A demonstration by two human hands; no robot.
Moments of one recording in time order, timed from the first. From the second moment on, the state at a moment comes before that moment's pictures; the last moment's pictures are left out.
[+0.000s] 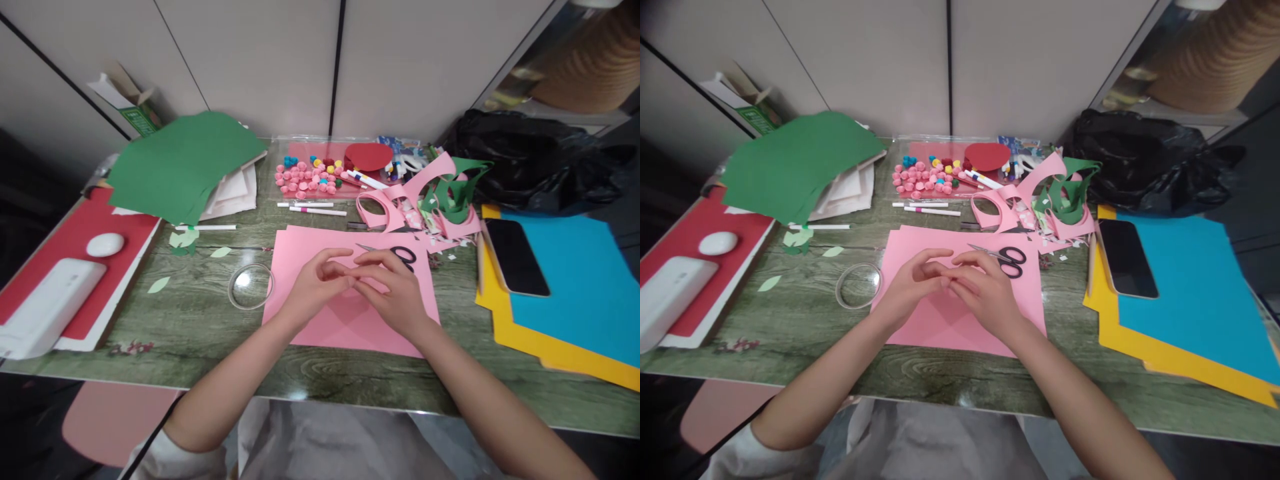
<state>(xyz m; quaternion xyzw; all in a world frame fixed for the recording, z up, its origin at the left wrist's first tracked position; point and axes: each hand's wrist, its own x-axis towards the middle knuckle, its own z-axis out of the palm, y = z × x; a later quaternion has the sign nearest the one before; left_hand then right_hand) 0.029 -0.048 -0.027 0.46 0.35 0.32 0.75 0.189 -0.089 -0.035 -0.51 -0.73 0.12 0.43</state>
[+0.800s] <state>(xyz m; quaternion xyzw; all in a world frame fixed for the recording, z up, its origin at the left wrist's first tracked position) 0.030 -0.047 -0.031 0.41 0.35 0.33 0.77 0.188 -0.089 -0.031 -0.52 -0.73 0.13 0.43</state>
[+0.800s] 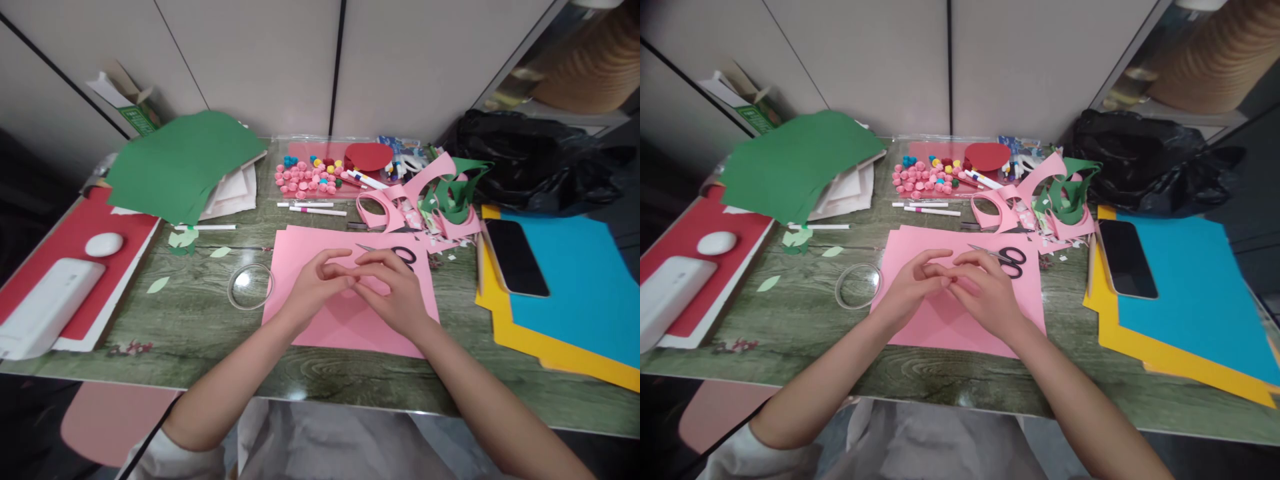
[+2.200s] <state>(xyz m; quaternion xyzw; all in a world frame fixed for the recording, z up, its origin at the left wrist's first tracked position) 0.028 -0.043 -0.033 0.36 0.32 0.32 0.82 0.191 -0.090 -0.032 -0.51 -0.74 0.08 0.43</state>
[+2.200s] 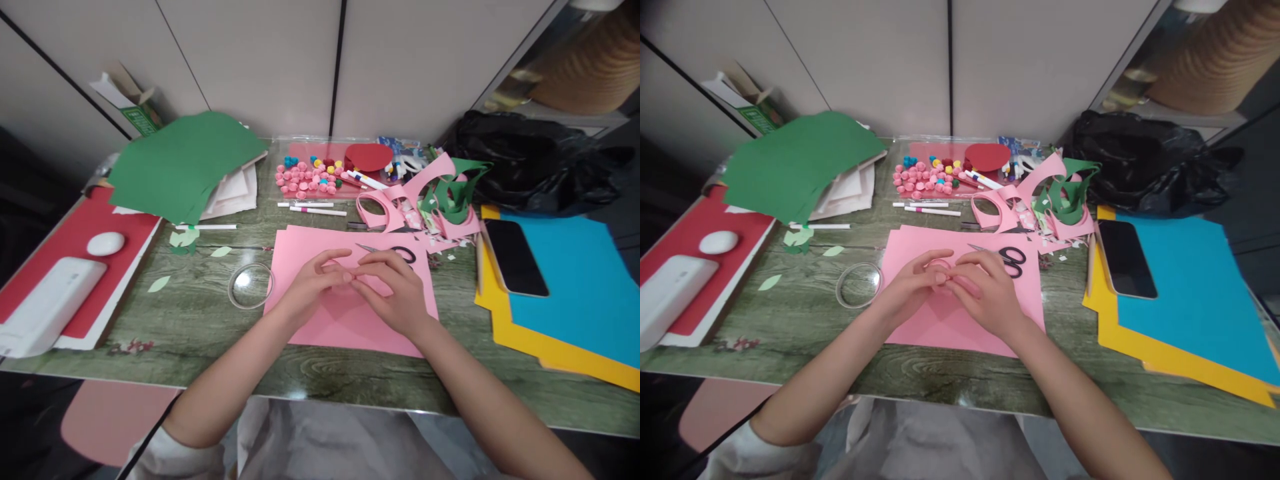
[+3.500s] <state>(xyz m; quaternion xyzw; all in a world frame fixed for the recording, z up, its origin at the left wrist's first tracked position) 0.028 -0.044 -0.032 0.37 0.31 0.32 0.82 0.194 -0.091 -0.037 -0.49 -0.76 0.02 0.43</state>
